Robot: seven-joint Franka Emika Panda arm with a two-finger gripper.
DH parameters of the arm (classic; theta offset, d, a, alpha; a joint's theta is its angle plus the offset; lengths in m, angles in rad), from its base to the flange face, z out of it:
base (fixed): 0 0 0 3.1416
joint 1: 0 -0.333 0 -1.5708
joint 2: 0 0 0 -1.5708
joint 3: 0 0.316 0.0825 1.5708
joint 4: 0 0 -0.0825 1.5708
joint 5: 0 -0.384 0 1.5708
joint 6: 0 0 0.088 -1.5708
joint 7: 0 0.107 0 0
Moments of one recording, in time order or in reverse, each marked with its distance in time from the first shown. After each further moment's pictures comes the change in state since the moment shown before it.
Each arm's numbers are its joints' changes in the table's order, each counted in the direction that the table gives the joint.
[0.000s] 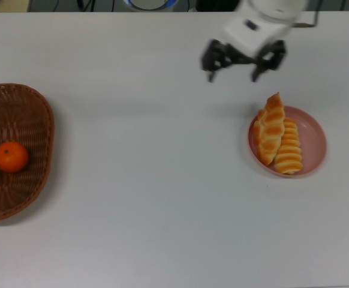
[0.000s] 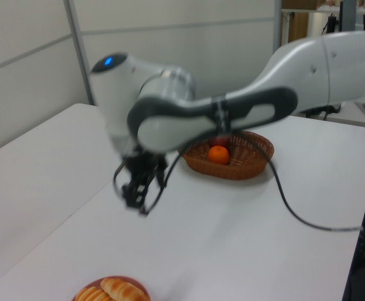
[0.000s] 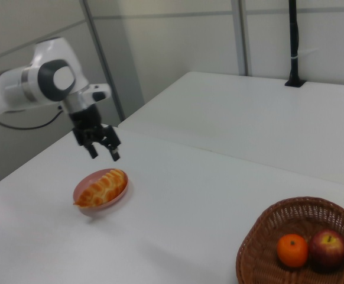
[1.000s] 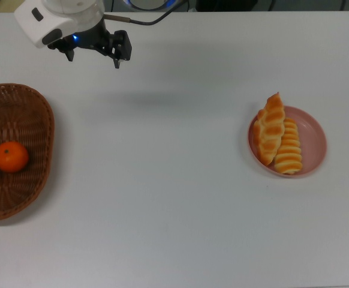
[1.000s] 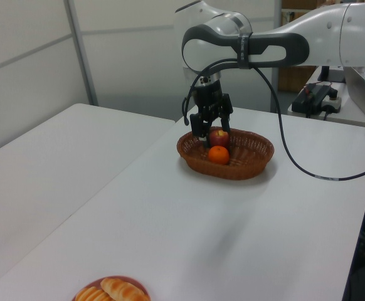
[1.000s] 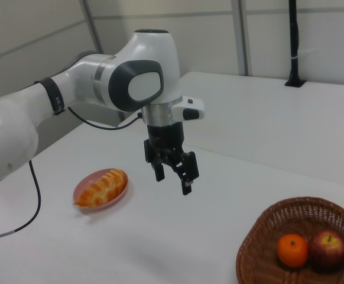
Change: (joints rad) arm 0.339 0.055 -0.129 -0.025 -0.120 0.117 -0.270
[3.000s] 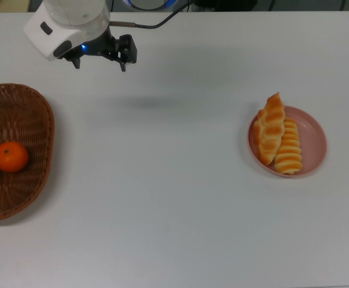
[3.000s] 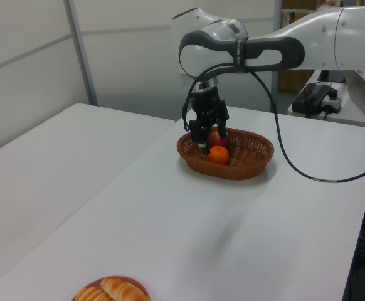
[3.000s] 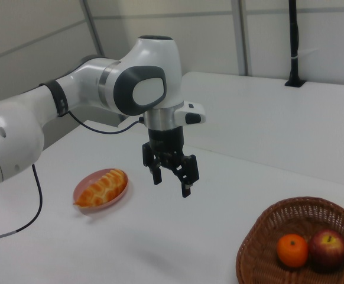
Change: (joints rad) arm -0.003 -0.023 0.007 -0.003 -0.019 0.000 -0.078
